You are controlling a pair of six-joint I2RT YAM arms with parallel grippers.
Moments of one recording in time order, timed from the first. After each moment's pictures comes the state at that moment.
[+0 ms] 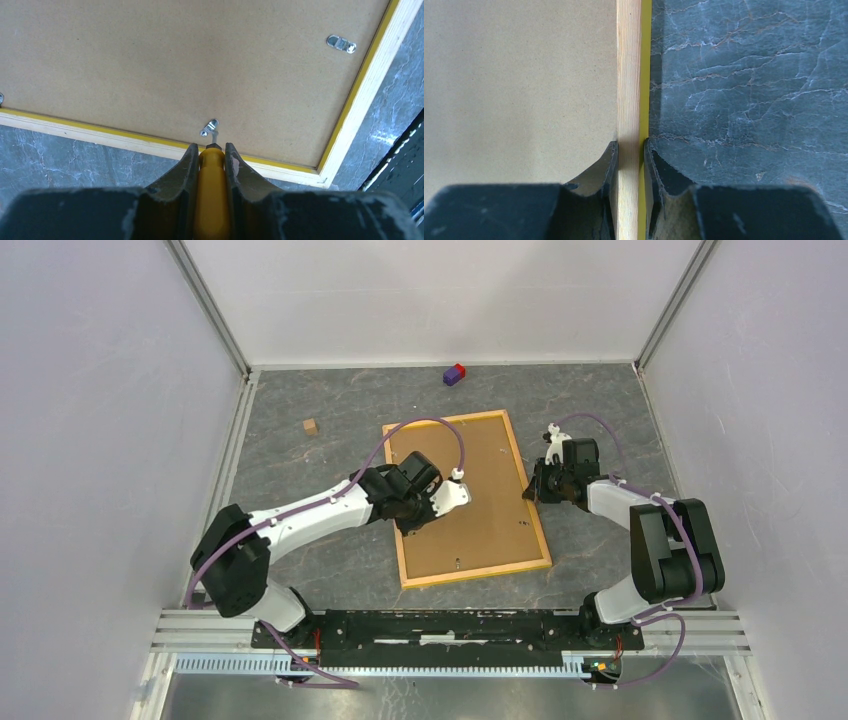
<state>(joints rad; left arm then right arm) -0.86 1.51 1.05 -0.63 0.07 0.42 0.12 1.53 0.67 -0.04 -0.29 0.16</state>
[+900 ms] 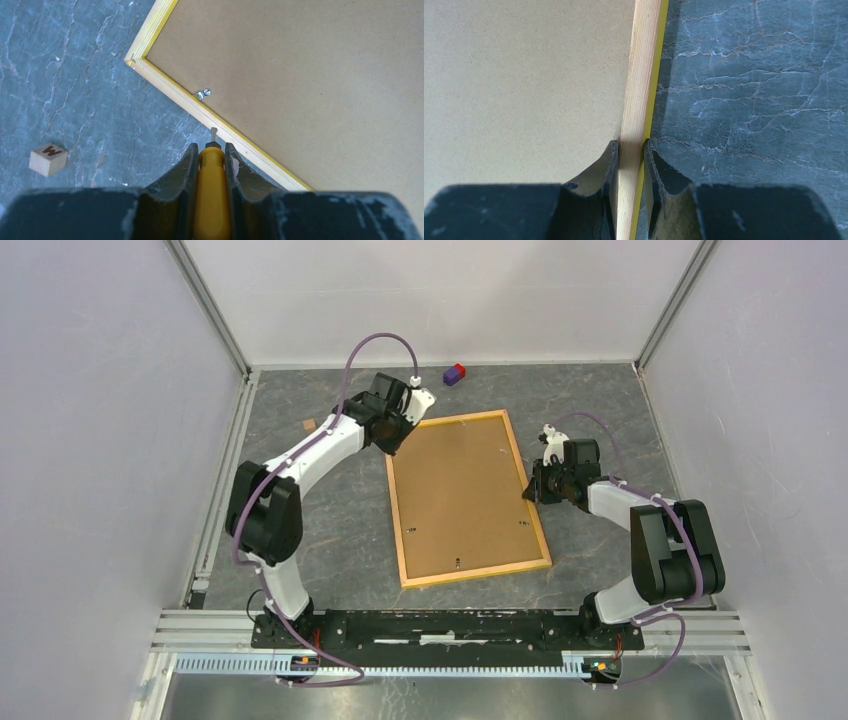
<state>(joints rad) -0.49 1.80 1.47 -0.60 -0.01 0.36 0.12 1.52 0.66 -0.03 -0.34 0.06</state>
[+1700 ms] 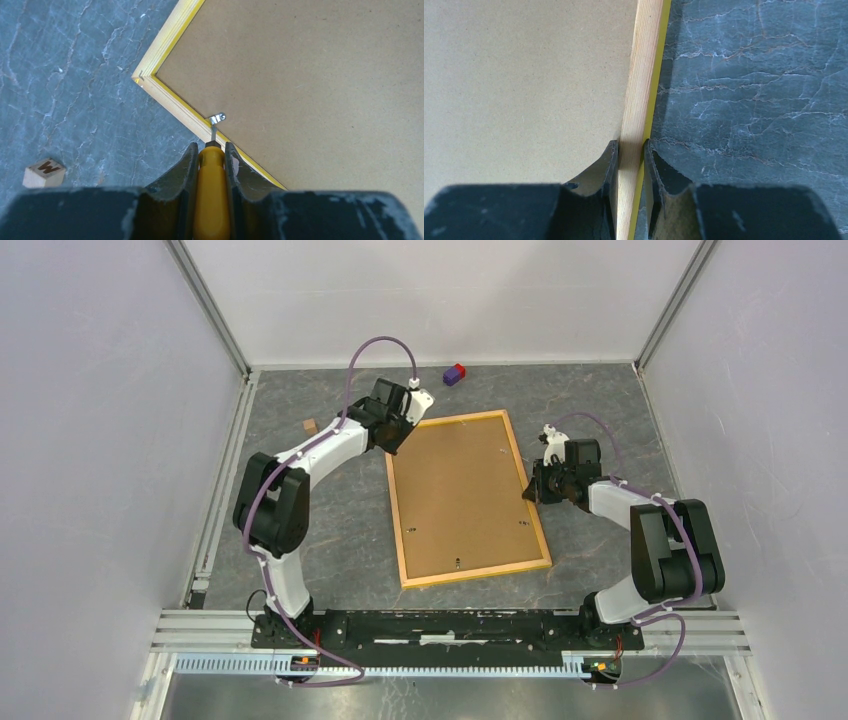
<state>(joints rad) -0.47 1.88 1.44 -0.45 -0.05 0.36 0.11 1.53 0.66 -0.02 -0.36 0.04</state>
